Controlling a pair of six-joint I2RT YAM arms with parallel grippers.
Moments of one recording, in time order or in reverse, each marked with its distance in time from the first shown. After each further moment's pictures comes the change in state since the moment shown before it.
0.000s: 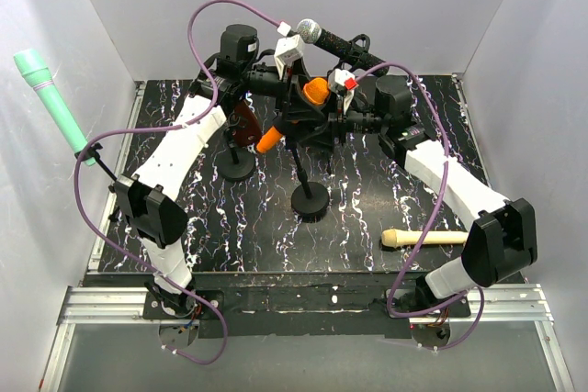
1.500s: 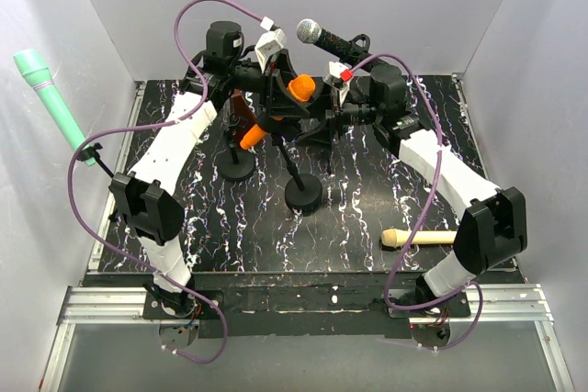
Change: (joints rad) left arm 0.080 0.008 -0.013 0.031 0.164 -0.073; right arm -0.003 0.074 0.101 -0.027 -0.103 -0.009
